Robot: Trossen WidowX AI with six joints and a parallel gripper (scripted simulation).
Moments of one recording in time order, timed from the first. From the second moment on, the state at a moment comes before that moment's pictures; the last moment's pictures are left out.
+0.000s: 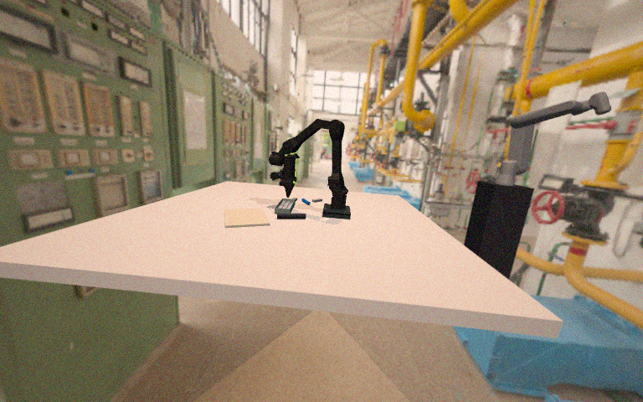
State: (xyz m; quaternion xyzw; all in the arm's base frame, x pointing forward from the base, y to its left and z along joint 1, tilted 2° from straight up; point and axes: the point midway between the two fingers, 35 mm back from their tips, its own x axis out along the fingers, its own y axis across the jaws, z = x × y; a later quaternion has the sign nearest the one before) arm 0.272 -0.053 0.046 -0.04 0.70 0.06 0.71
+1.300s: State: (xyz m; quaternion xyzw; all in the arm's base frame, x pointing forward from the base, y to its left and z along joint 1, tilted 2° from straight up) arm 0.226 0.046 0.048 -0.04 0.70 0.06 0.71
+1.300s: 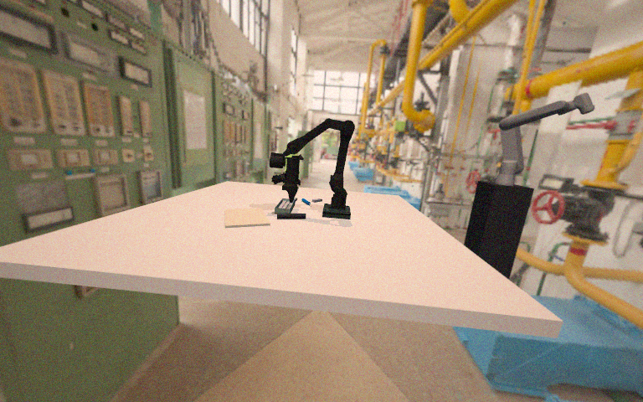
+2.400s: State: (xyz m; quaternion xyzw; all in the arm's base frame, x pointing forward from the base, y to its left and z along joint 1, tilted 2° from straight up) arm 0.227 0.045 0.104 -0.04 0.70 0.06 0.71
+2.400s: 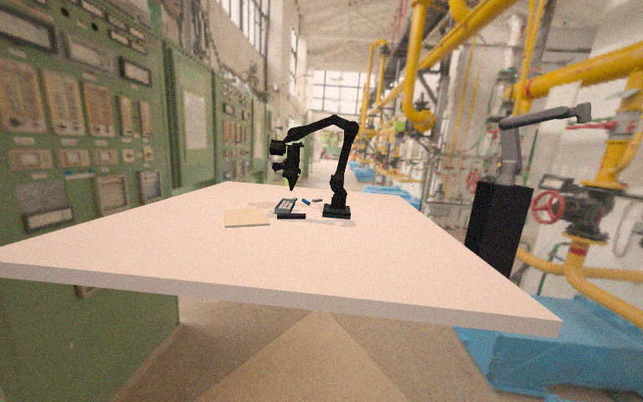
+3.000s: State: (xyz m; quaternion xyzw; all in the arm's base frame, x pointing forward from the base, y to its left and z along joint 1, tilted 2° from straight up) arm 0.234 -0.011 0.093 -0.21 0.70 0.26 0.63
